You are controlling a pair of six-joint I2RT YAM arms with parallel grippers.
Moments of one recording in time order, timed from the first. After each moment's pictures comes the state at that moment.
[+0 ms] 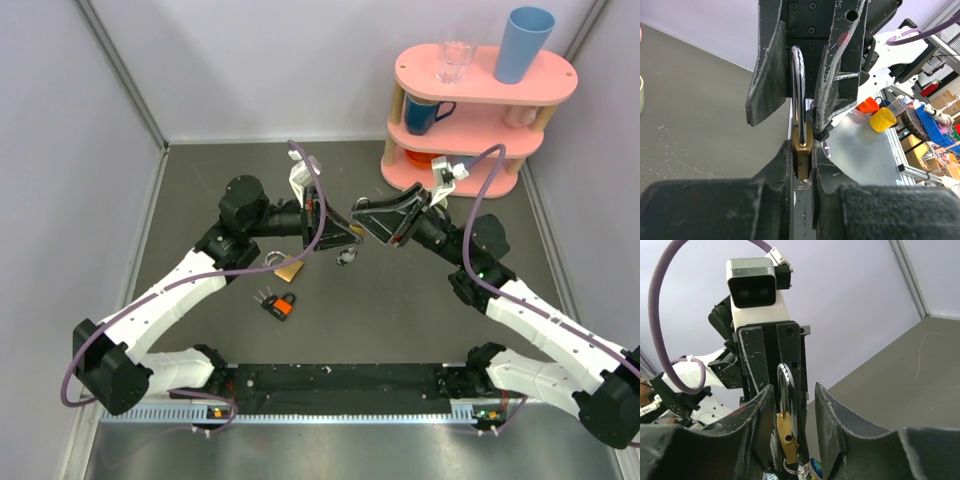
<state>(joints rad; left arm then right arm) -0.66 1.20 1.06 0.22 0.91 -0.57 0.67 0.97 0.75 0.63 -0.41 0.78</state>
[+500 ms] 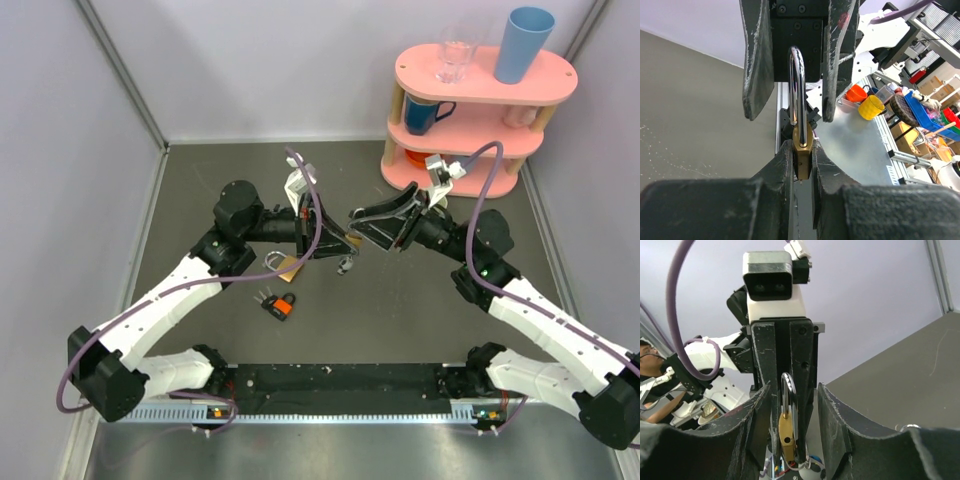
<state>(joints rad) -0.66 1.16 1.03 0.23 0.98 -0.57 0.67 0.96 0.79 0.56 -0.54 0.74</state>
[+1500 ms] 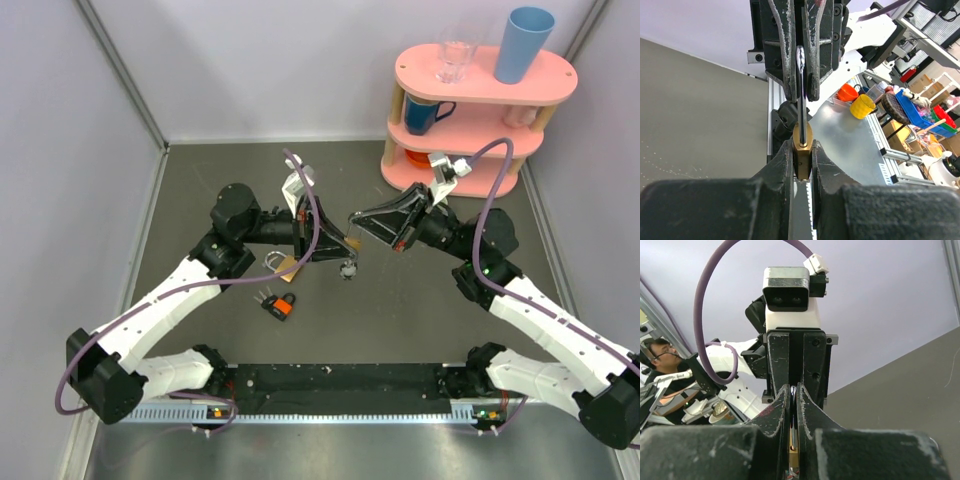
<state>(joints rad) -0.66 1.14 1.01 0.26 1.01 -0.61 0.66 0.96 0.82 0.60 -0.58 0.79</state>
